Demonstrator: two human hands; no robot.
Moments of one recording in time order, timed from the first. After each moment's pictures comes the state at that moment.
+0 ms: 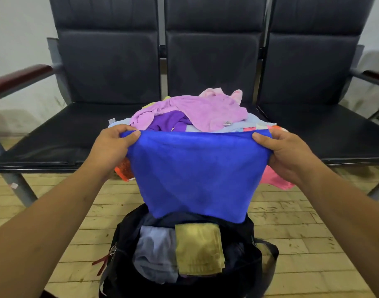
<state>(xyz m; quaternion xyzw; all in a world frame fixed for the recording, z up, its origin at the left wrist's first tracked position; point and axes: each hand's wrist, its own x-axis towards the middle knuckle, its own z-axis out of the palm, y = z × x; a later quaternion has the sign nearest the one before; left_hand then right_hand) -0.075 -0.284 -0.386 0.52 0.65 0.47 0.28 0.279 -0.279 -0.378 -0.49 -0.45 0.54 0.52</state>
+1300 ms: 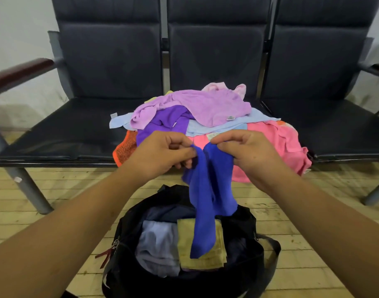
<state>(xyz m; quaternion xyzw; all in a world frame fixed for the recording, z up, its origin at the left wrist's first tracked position) 0.000 -0.321 -0.375 0.68 0.47 0.39 0.41 0.205 -0.308 -0.382 -0.48 -0.60 0.45 0.46</state>
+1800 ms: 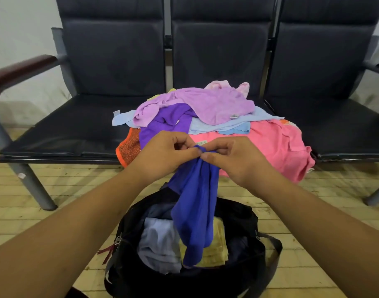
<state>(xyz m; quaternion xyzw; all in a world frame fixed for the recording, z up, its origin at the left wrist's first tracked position) 0.000 -0.323 -0.379 0.70 0.50 0.37 0.35 0.181 -0.319 -0.386 -0.45 -0.66 0.46 0.38</state>
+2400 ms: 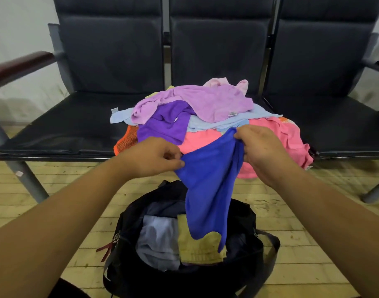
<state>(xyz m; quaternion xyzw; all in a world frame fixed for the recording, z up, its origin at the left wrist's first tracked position) -0.028 -0.311 -0.385 0.79 0.54 0.15 0.25 0.208 -0.305 -0.379 -0.55 -0.54 0.42 0.47</state>
